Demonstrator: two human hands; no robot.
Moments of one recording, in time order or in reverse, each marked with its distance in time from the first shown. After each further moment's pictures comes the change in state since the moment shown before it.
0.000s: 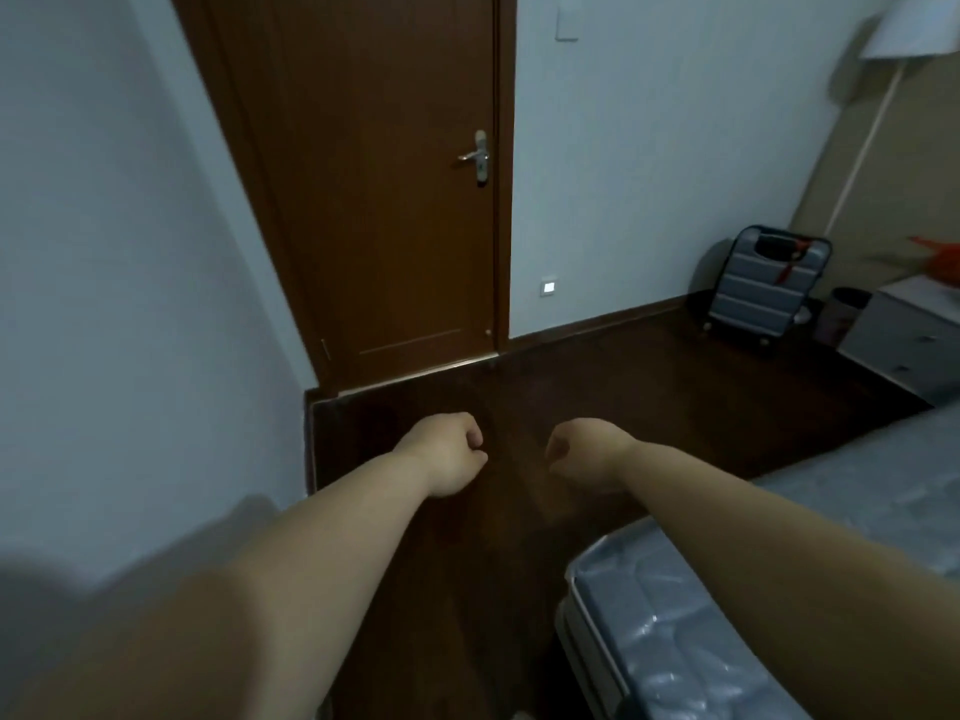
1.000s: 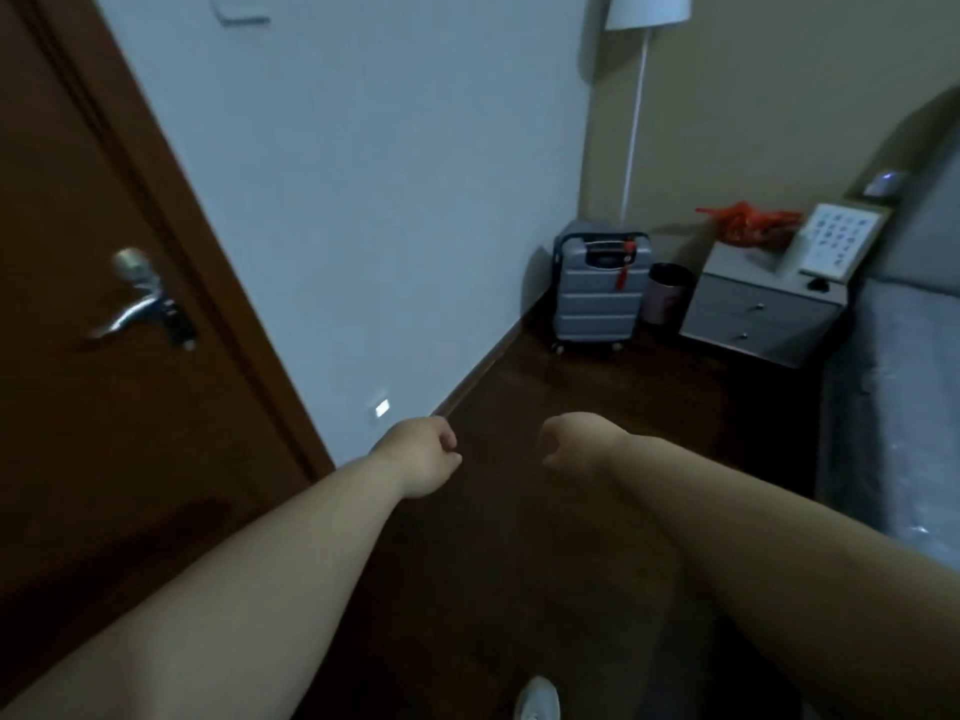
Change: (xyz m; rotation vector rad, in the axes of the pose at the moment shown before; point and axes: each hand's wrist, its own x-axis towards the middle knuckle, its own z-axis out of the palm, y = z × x) left_hand 0.836 0.194 -0.157 0.225 -0.245 0.450; right_hand 0.612 0.200 -0.369 0.184 0.225 0.561
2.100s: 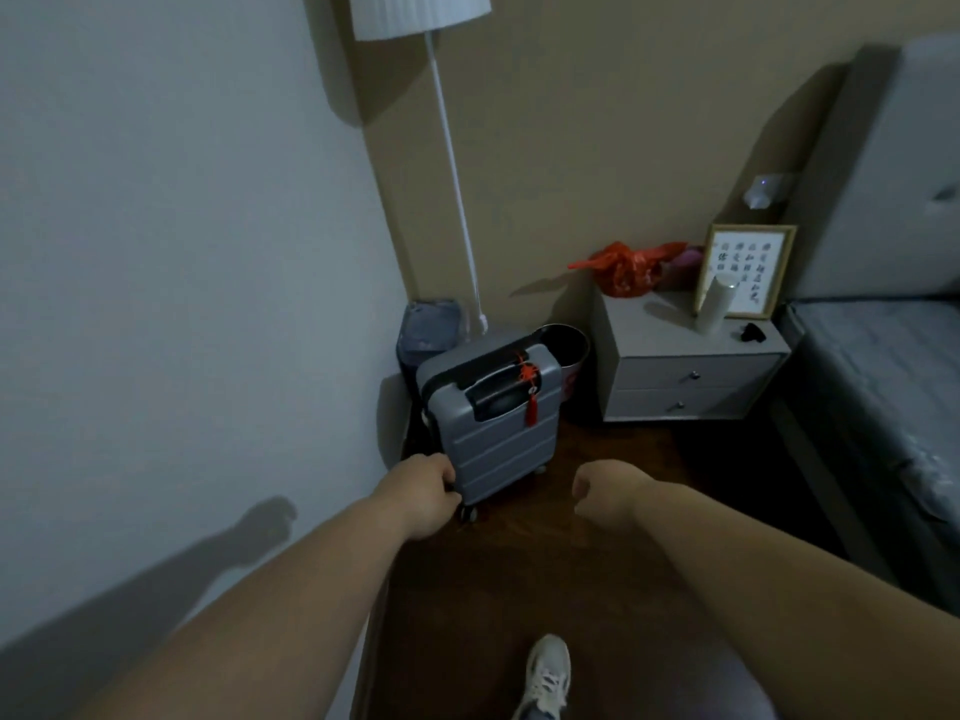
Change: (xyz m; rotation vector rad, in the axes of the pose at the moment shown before) left_hand 0.886 0.278 -0.117 0.311 -0.334 0.458; right_hand 0.667 0.268 -0.369 0.313 0.032 0.595
